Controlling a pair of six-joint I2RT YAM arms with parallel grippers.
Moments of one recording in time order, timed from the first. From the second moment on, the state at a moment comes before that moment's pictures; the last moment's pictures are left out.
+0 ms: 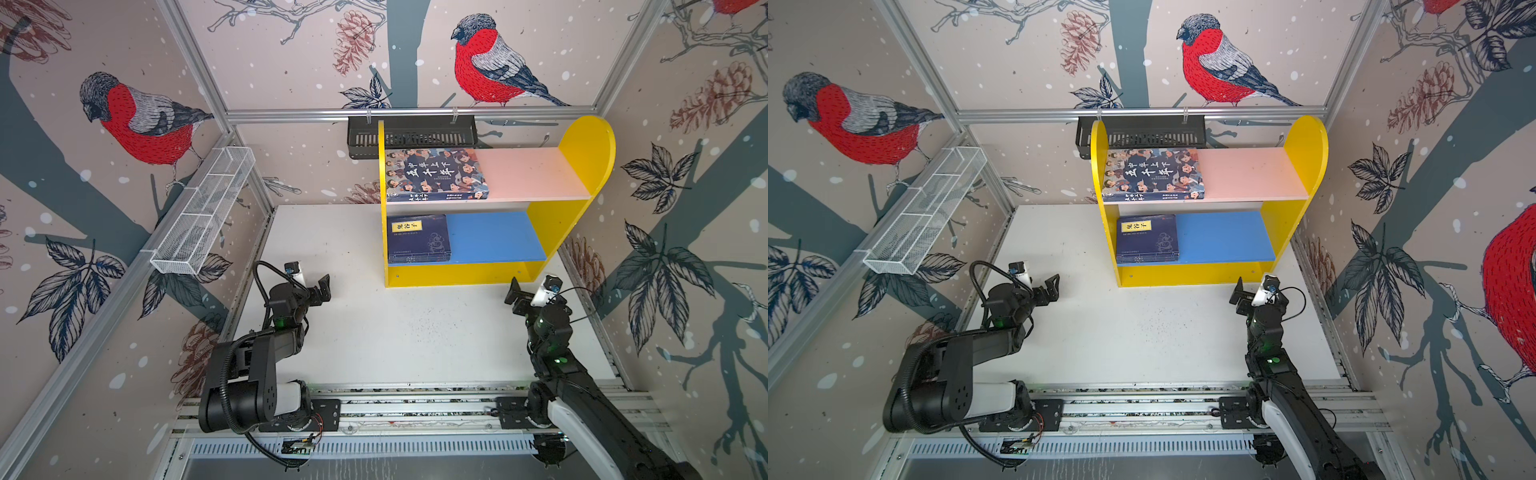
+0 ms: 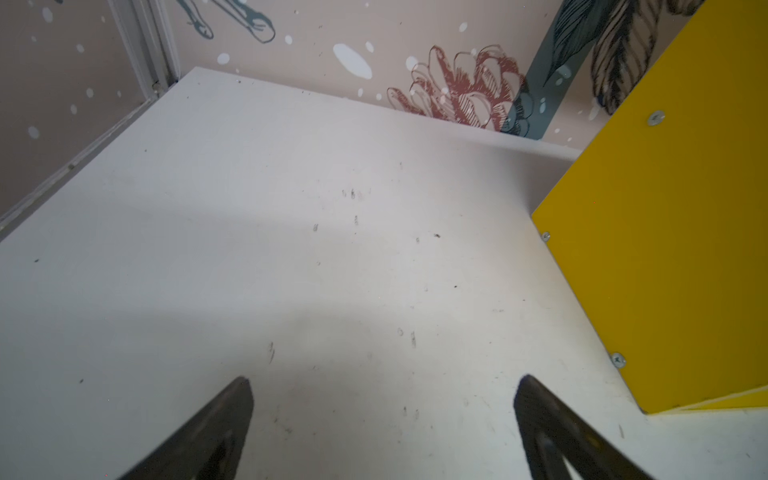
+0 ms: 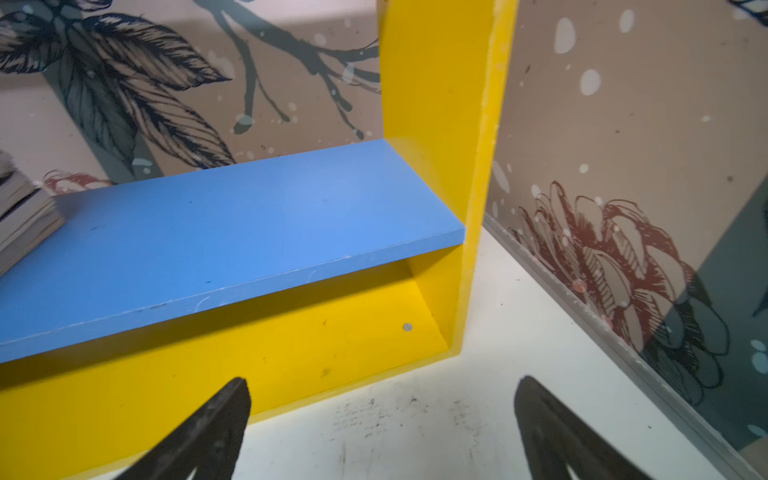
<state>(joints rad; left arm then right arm) 0.14 1.35 0.23 0.81 0.30 -0.15 0.13 0.66 0.07 0.45 0.33 0.11</state>
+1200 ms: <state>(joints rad) 0.17 1.55 0.02 1.39 0.30 -0.10 -0.15 1.56 0.00 1.47 -0.05 0.16</state>
